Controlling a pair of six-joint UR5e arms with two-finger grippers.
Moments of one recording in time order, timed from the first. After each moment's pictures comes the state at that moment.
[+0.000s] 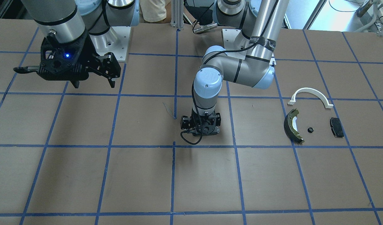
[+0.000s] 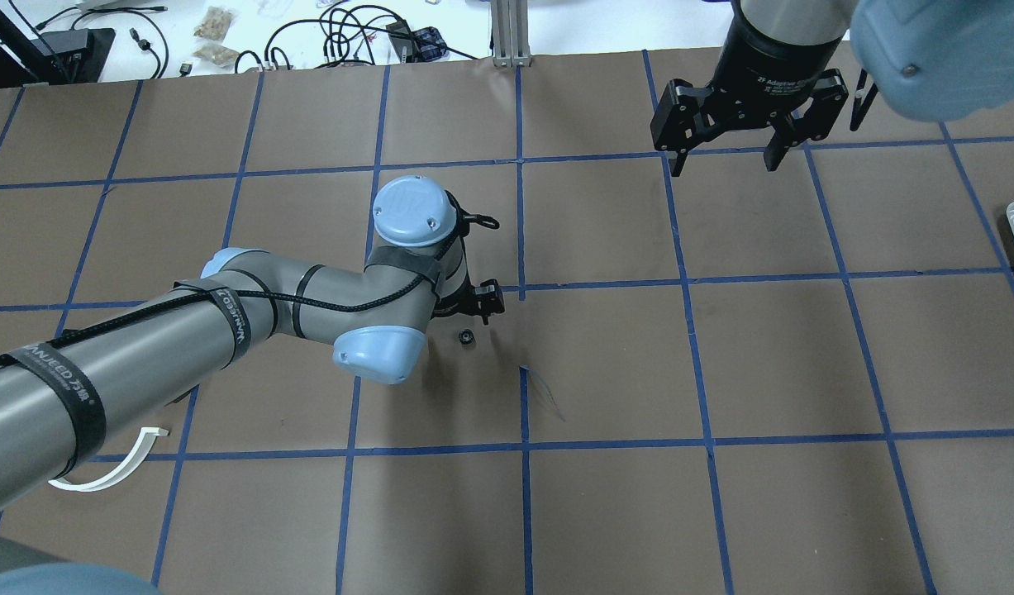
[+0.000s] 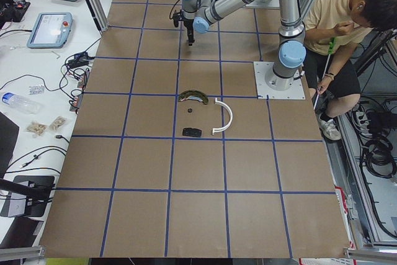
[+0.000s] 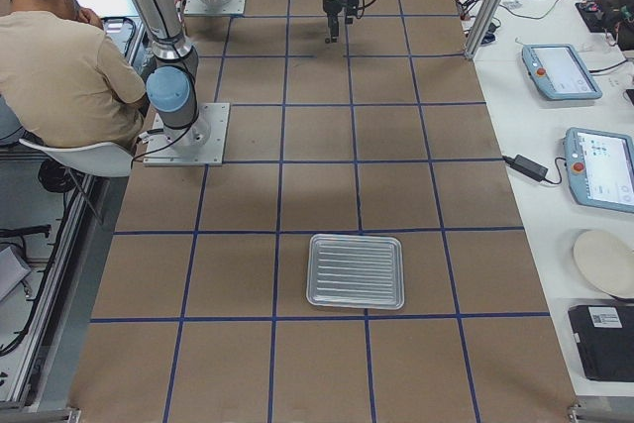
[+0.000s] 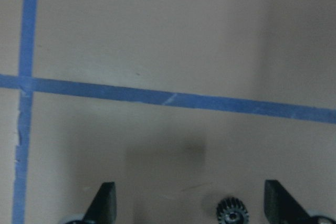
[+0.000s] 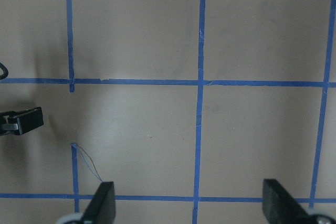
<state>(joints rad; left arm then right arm) -1.86 -1.98 -1.96 -0.75 1.59 -0.38 1.64 -1.51 1.49 -1.57 -1.56 0.04</state>
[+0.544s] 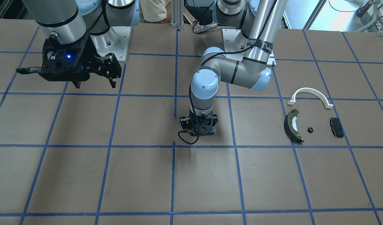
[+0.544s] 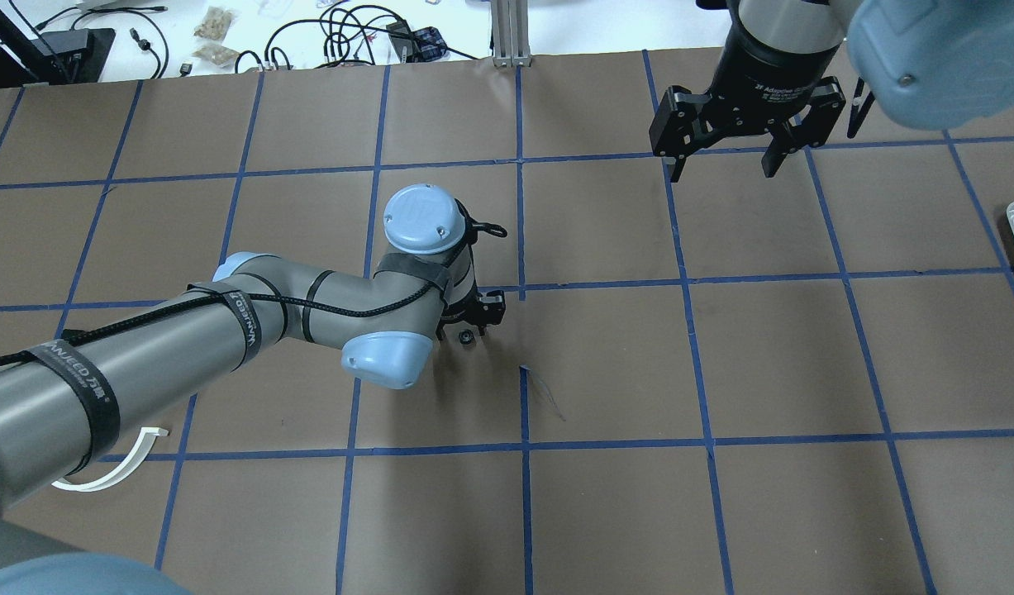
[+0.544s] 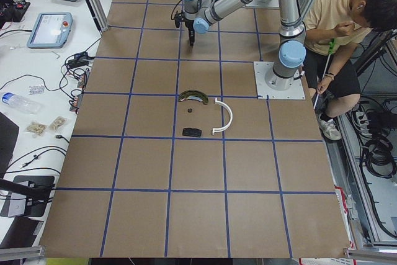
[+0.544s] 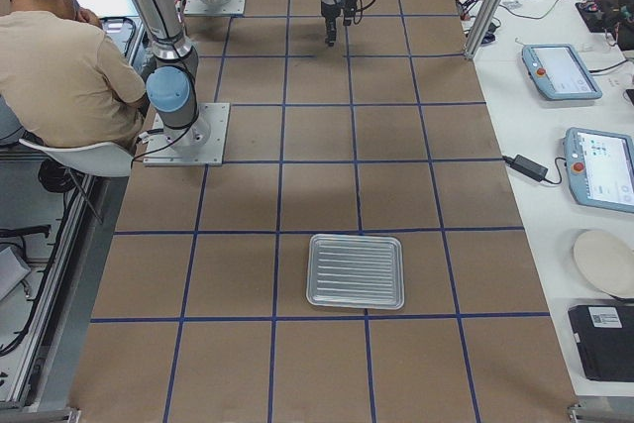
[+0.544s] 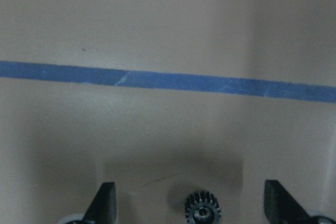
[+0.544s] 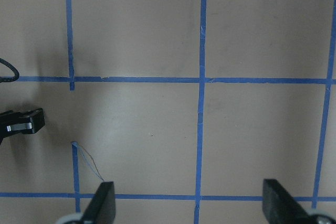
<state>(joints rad) -1.87 -1.99 -1.96 -0.75 1.58 -0.38 1.64 -1.51 1.50 -1.57 -1.55 0.05</state>
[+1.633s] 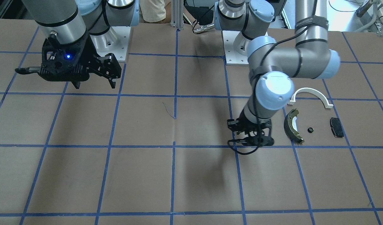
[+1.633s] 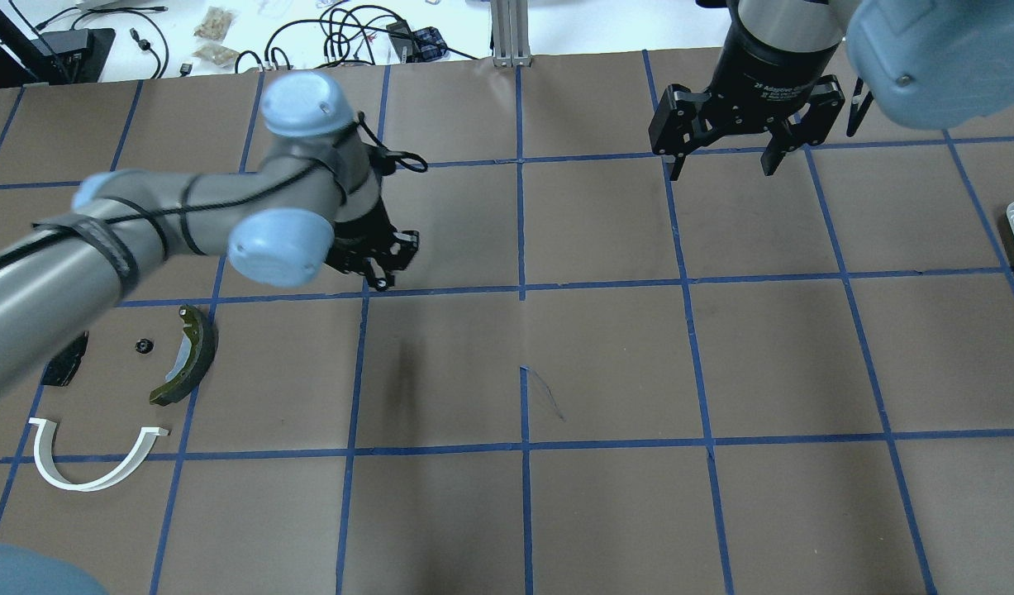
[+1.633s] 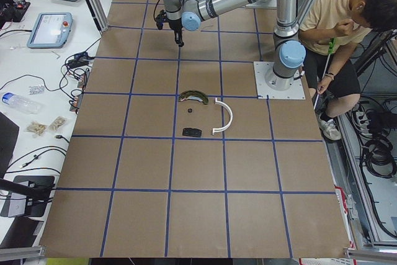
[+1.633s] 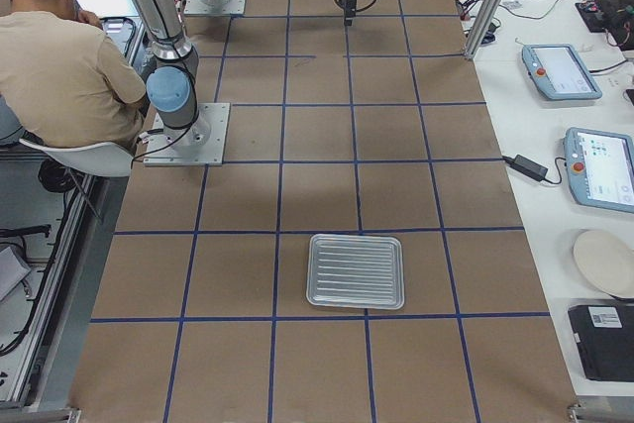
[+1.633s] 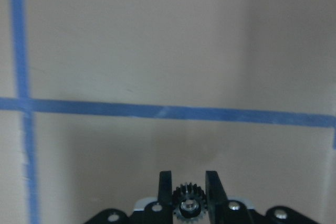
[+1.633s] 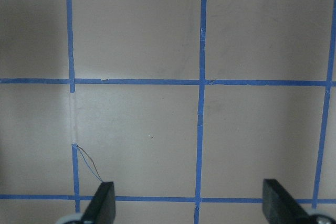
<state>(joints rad) -1.54 -1.87 -1.70 -1.29 1.63 0.03 1.64 -1.51 1.50 -1.58 -1.56 0.04</state>
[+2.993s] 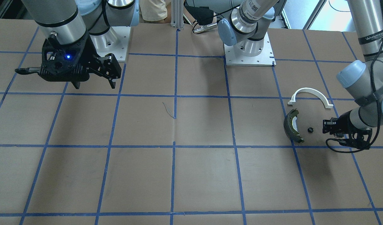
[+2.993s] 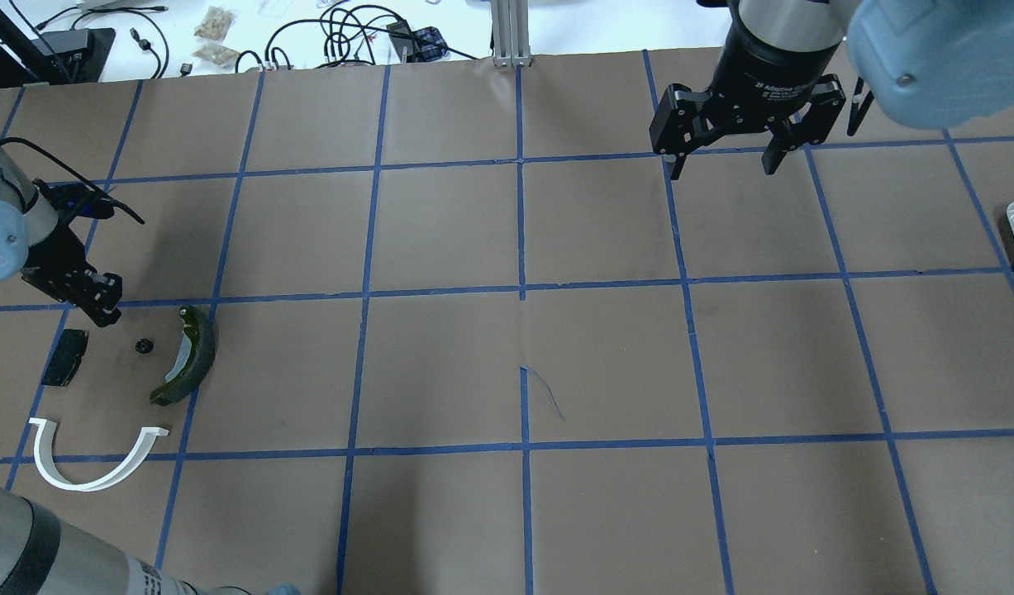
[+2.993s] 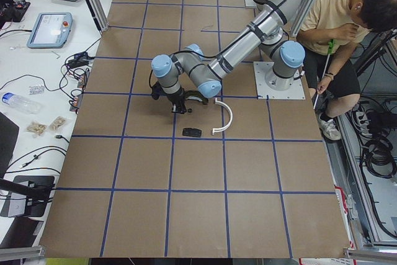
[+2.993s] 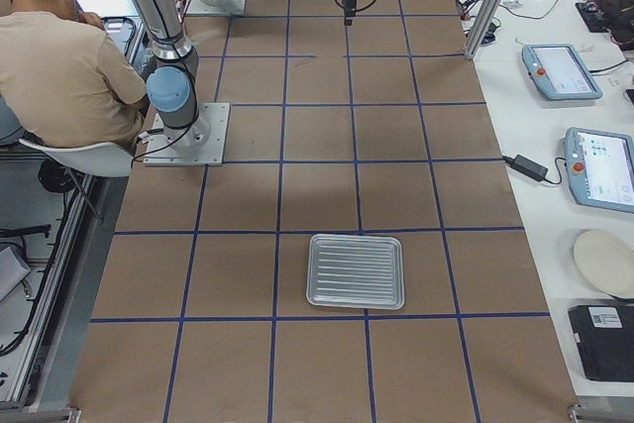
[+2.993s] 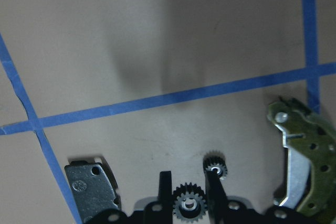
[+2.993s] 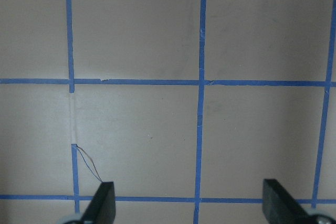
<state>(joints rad) -0.98 -1.98 -1.78 -1.09 1.74 0.76 1.64 -1.51 1.50 -1.58 -1.56 0.04</state>
